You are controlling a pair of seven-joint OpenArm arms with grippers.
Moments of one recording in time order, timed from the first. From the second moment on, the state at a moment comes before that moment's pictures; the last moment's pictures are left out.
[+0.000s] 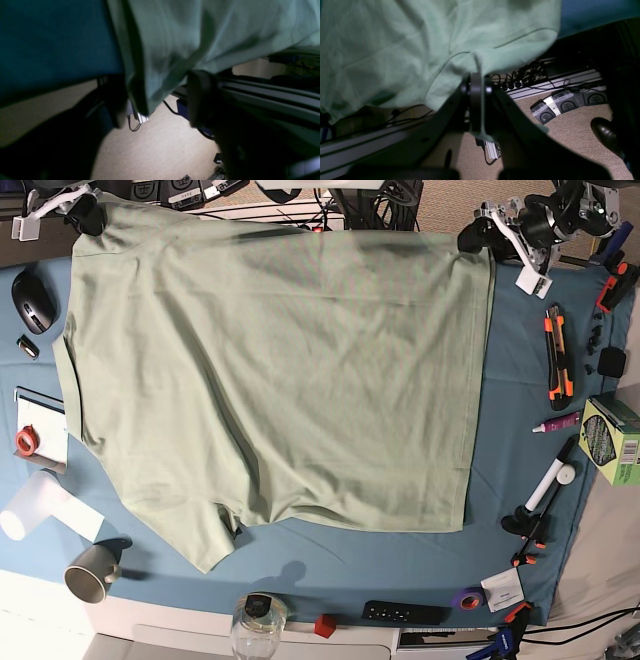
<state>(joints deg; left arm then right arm) 37.1 -17.7 -18.5 100.4 -51.2 -34.7 55.9 -51.4 14.0 56.3 99.0 66.4 39.8 -52.9</state>
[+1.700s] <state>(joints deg) 23.4 -20.4 -18.5 100.4 -55.7 -34.3 57.7 -28.9 7.8 55.7 108.3 50.5 39.7 -47.5</state>
